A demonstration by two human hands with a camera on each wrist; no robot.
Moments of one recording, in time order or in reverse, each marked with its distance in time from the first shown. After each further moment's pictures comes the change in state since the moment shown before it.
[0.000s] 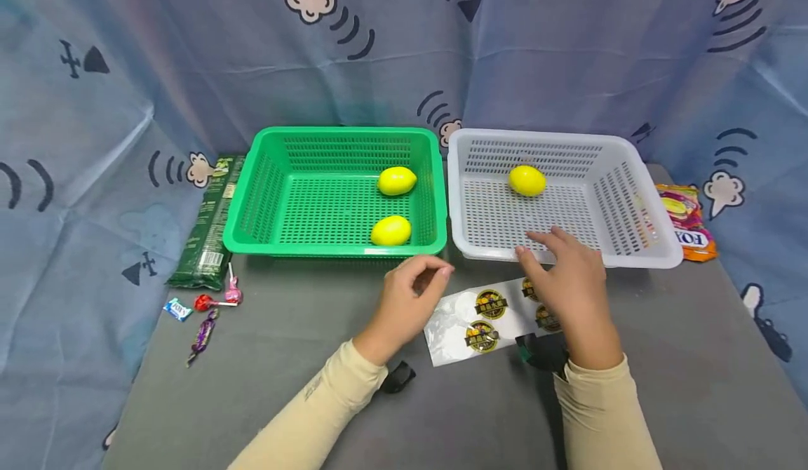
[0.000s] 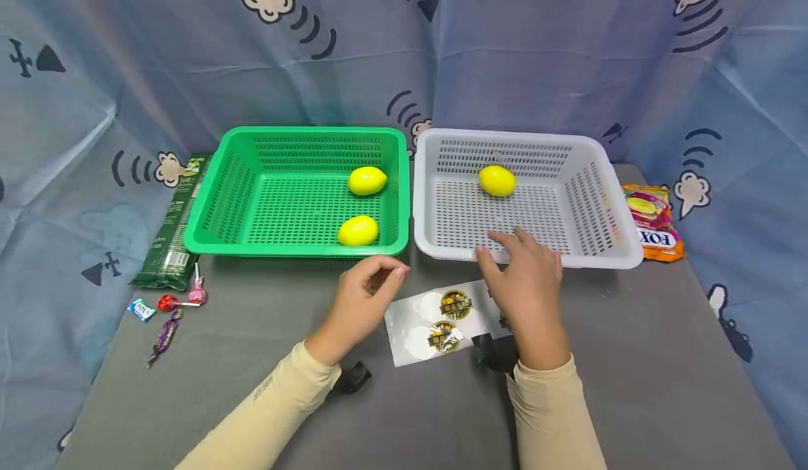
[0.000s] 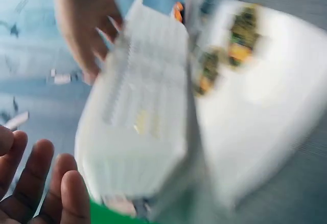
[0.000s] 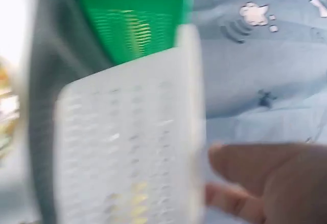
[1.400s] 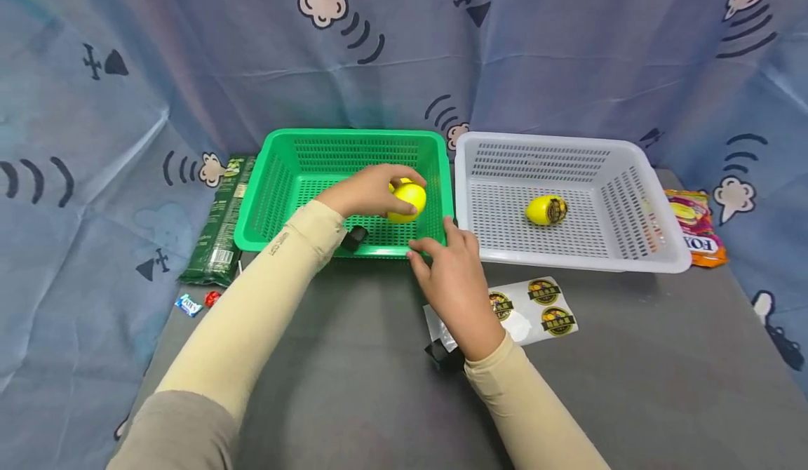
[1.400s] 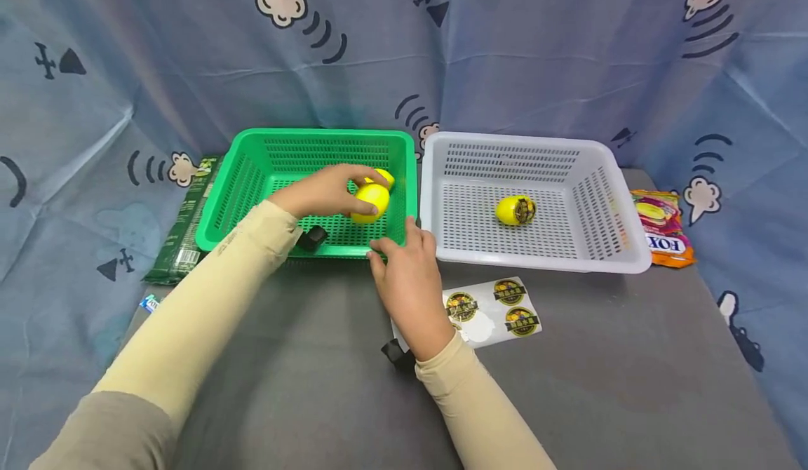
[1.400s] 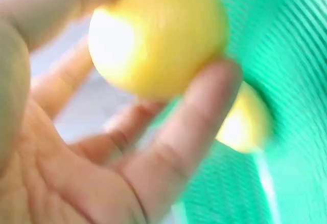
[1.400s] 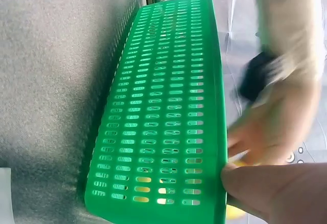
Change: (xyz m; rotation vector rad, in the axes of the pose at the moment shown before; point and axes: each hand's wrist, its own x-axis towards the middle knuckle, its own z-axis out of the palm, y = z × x) left_hand 0.152 0.012 -0.110 0.485 -0.671 -0.333; right_hand -0.006 -0.123 0.080 -0.006 -0.007 -0.261
